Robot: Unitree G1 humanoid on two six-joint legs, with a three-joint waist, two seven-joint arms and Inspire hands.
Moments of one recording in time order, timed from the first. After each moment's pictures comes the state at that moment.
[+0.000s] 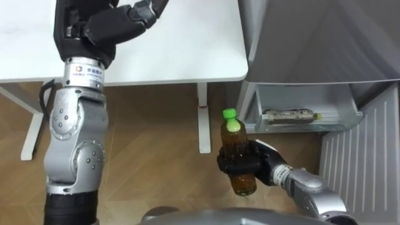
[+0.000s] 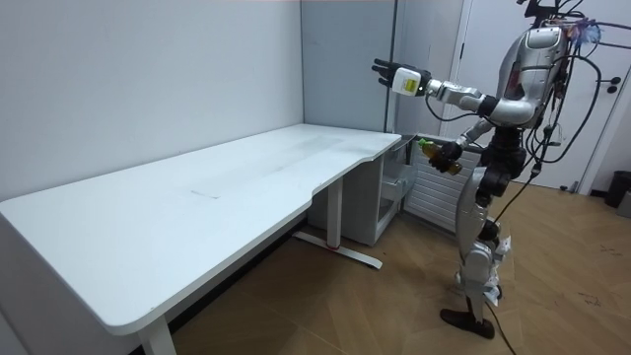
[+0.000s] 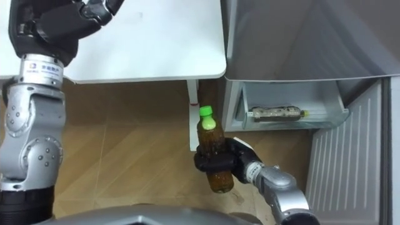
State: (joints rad) left arm 0.06 0.18 0.06 -0.35 -0.53 0.02 0.05; right arm 0.14 -0.20 0.18 0.55 0.15 0.13 0.43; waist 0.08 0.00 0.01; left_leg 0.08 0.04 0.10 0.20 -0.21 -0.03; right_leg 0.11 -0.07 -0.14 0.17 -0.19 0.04
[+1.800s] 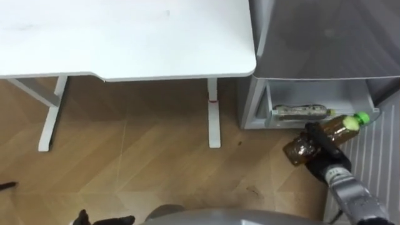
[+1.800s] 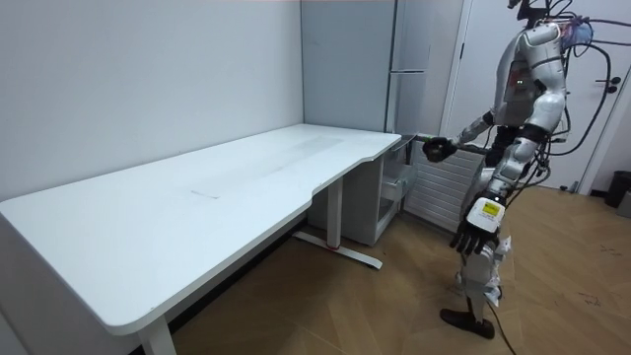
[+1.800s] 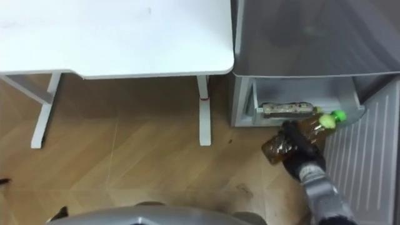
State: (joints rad) left arm 0.29 0.23 0.03 0.88 -0.22 0.05 0.11; right arm -0.05 -0.31 -0.10 0.87 1.34 0.08 0.07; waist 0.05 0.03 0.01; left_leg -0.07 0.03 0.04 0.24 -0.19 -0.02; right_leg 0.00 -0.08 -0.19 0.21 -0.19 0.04
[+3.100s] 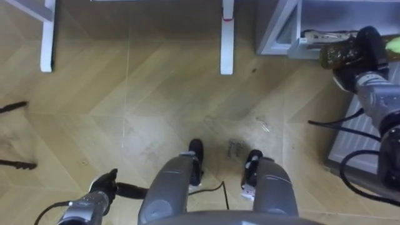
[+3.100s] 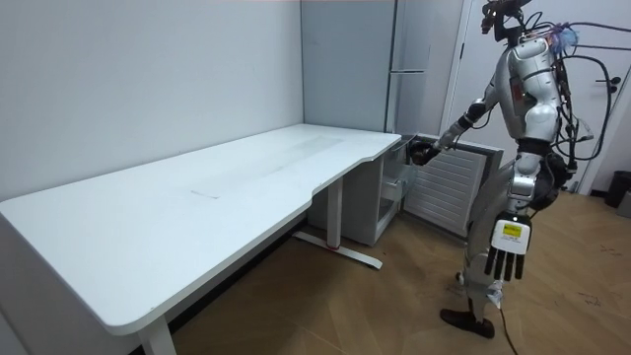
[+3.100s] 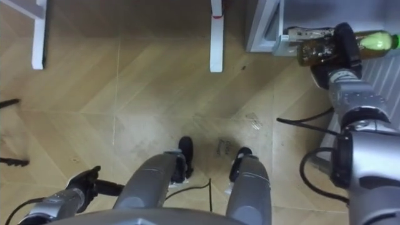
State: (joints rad) left arm 0.04 0.33 -0.17 1.04 -0.16 0.13 -0.01; right arm -0.66 -0.50 -0.18 1.28 1.57 0.13 -0.02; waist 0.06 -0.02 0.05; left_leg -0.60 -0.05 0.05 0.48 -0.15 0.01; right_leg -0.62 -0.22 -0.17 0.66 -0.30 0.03
